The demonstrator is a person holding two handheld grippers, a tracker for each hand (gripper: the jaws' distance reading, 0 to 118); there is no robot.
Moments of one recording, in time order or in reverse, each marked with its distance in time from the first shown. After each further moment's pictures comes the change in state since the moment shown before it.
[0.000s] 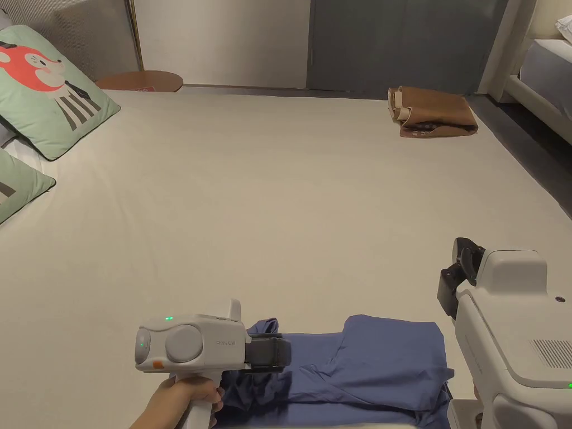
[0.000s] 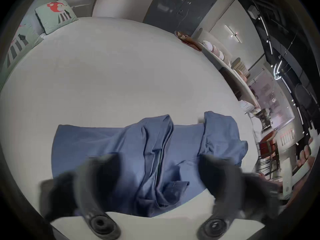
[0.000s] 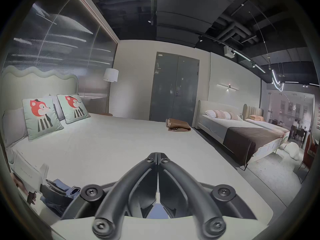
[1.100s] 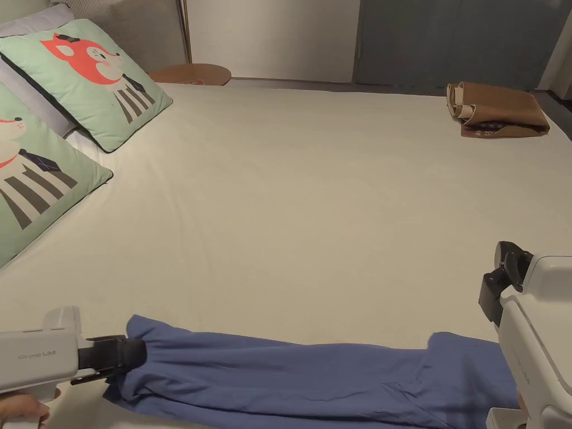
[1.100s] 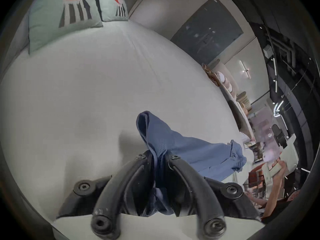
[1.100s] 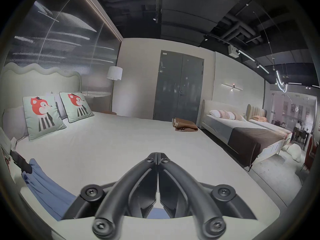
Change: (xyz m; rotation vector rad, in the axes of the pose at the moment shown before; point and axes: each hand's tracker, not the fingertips) left arm -0.274 0.004 0.148 0.166 0.001 0.245; right arm -0.044 0.001 -0.032 -0.007 0.028 0.011
